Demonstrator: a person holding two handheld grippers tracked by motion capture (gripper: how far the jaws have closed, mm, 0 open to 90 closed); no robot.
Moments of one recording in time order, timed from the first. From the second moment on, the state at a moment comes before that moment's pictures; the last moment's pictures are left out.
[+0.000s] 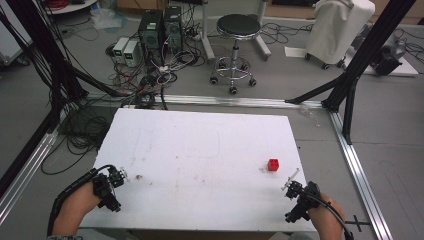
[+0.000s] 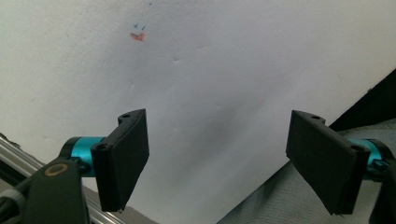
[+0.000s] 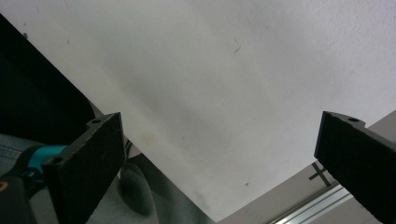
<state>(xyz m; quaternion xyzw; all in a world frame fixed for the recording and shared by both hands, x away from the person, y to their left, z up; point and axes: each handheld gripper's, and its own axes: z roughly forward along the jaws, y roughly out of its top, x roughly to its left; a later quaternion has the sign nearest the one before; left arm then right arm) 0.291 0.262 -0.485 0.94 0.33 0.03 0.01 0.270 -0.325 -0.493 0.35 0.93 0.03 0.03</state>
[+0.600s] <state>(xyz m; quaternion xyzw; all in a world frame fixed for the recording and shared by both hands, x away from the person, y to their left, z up) 0.289 0.267 -0.481 0.94 0.33 0.03 0.02 0.275 -0.330 -0.489 0.32 0.94 0.06 0.04</state>
